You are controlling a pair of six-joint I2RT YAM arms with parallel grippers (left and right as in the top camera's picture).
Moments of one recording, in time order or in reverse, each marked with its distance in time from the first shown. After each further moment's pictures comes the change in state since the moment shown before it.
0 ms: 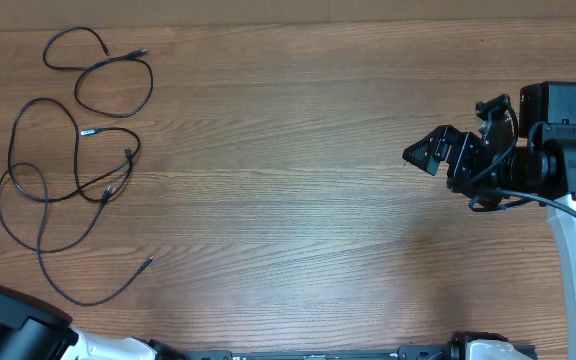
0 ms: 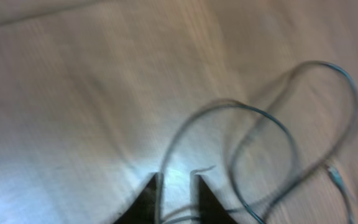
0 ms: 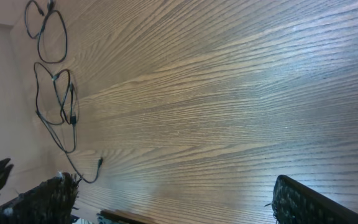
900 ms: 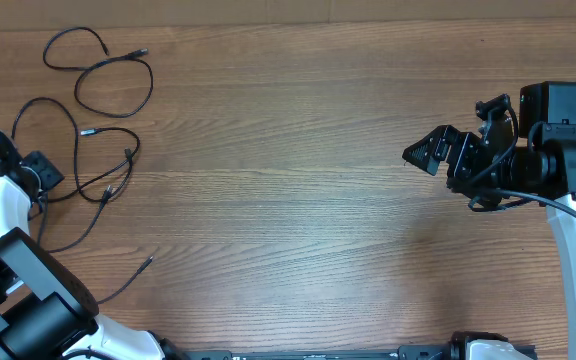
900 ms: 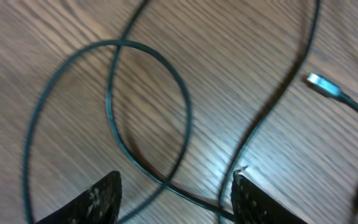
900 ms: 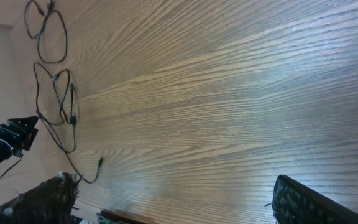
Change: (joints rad) left arm -0.397 0.003 -0.274 0.302 -0.206 0.142; right arm 0.000 0.000 0.000 0.000 0.000 0.000
